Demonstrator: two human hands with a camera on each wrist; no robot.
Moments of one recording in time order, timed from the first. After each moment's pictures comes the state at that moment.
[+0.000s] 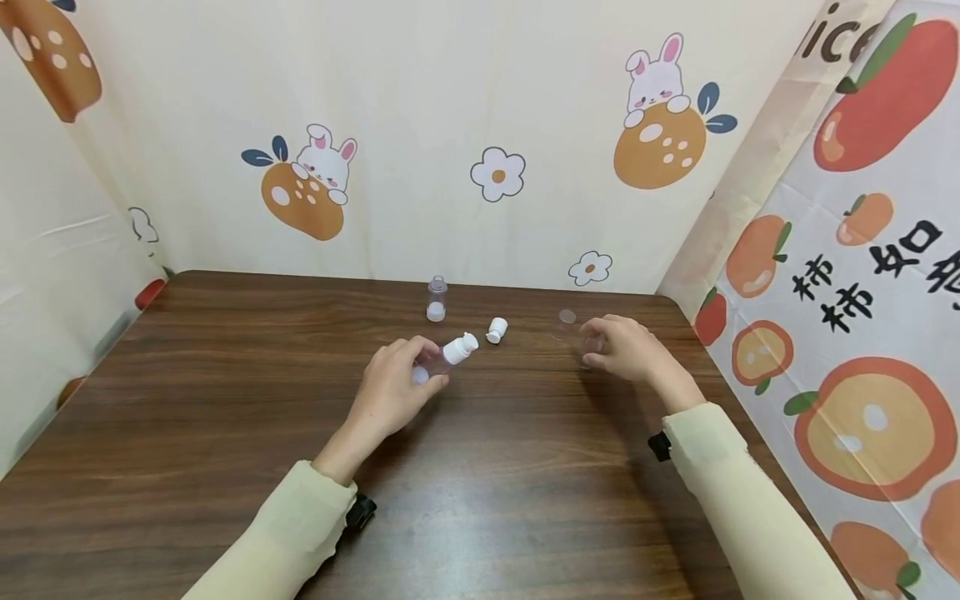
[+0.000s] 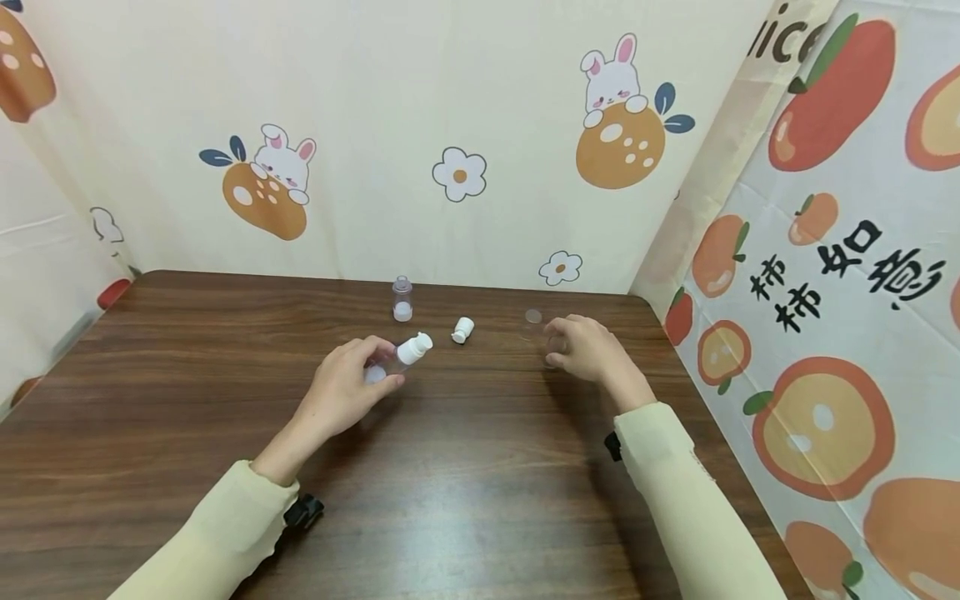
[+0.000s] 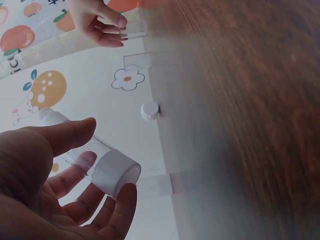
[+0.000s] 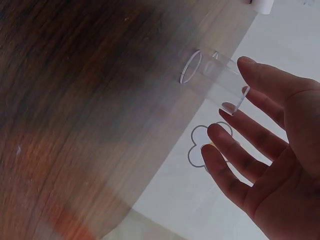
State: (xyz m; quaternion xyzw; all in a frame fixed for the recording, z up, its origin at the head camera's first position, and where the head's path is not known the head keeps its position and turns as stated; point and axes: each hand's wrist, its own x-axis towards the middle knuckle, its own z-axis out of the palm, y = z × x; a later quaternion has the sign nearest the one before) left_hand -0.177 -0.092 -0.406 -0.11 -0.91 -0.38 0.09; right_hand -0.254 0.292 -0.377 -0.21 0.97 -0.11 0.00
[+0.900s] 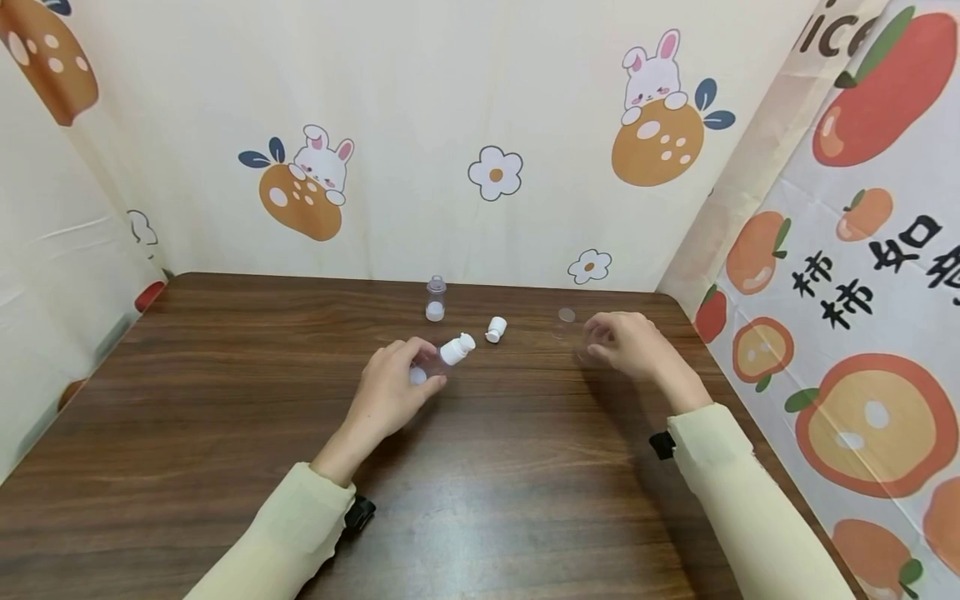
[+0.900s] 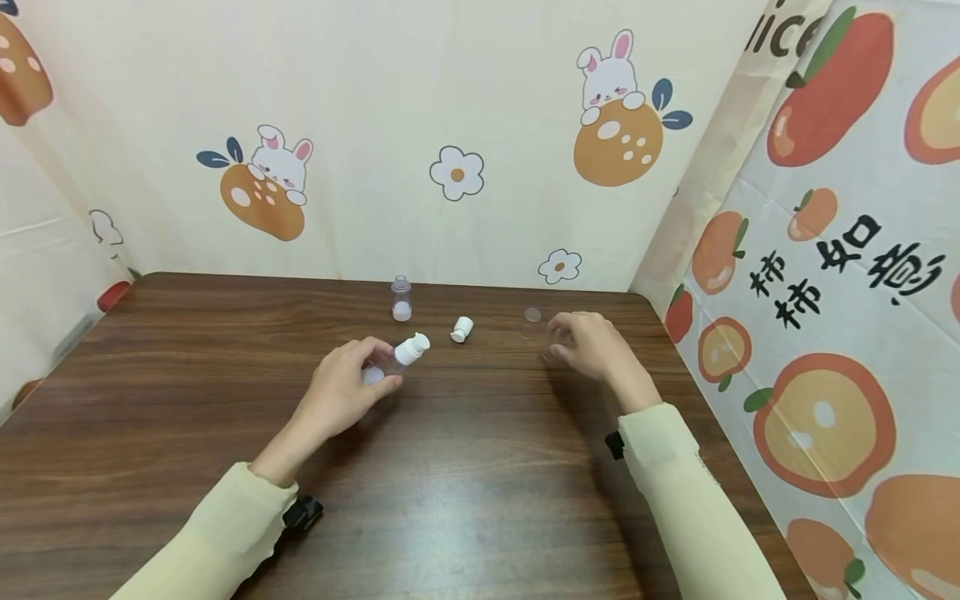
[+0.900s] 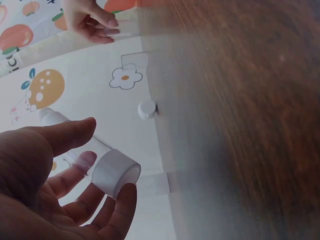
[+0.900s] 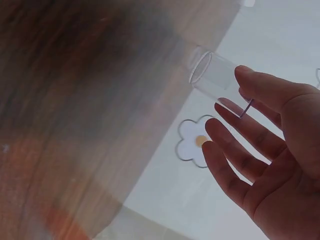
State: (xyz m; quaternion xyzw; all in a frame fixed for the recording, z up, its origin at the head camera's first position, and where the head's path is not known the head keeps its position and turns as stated) left_hand -0.176 -0.093 -0.406 -0.11 -0.92 -0.38 0.08; right_hand -0.251 0.295 -0.370 -0.19 0.97 -0.15 -0.02
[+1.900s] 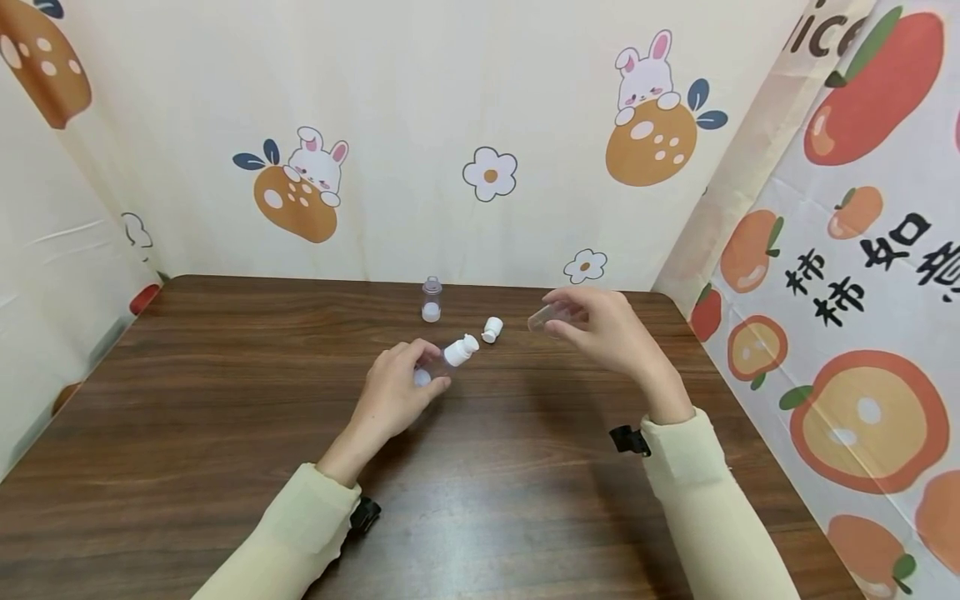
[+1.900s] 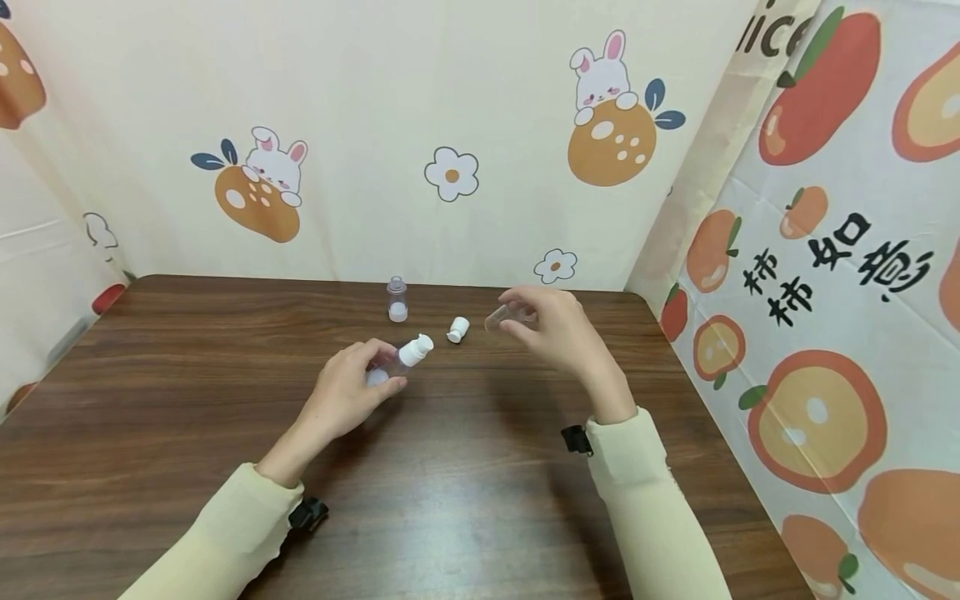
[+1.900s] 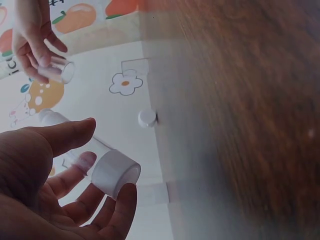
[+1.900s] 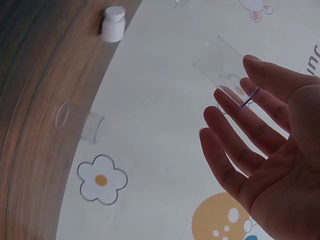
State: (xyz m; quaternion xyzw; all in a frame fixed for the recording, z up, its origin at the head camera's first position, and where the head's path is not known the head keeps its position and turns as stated) left_hand -0.178 -0.082 -0.408 -0.11 -0.91 -0.38 0.08; right_hand -0.220 0.229 -0.317 -0.27 0.92 -0.26 -0.11
